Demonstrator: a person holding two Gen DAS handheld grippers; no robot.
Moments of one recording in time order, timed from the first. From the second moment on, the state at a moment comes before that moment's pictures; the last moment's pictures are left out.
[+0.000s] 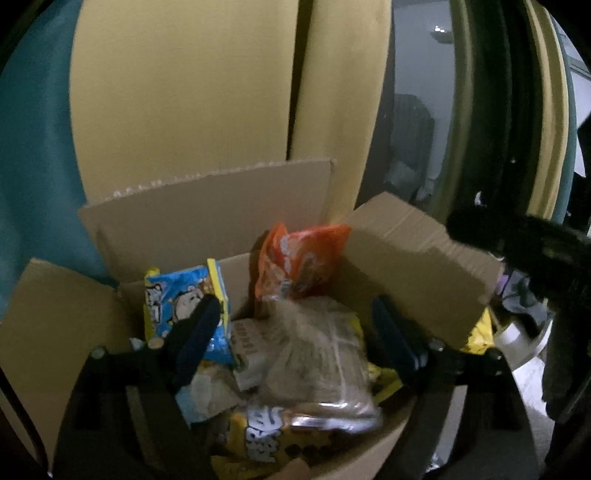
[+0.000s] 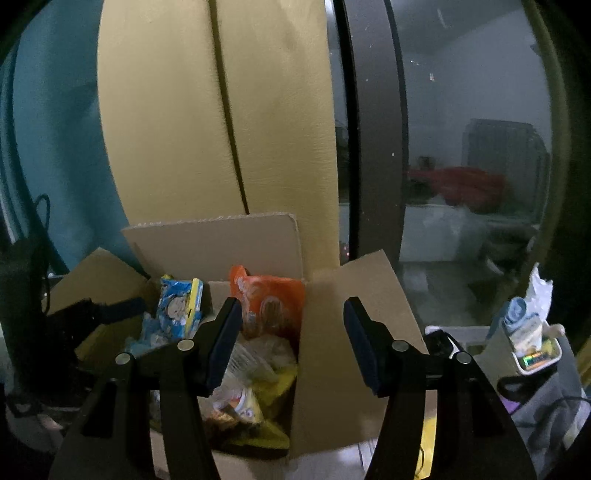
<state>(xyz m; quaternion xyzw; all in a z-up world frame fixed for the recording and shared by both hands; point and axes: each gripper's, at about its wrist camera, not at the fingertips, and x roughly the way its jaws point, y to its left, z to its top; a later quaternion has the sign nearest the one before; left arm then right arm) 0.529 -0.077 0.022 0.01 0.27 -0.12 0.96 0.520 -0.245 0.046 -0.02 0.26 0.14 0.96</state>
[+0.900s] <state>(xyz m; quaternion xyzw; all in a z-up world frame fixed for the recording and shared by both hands) 0.366 -0.062 0.073 -0.02 0.20 -0.13 0.97 0.370 -0.249 0.057 -0.02 0.26 0.14 0.95</state>
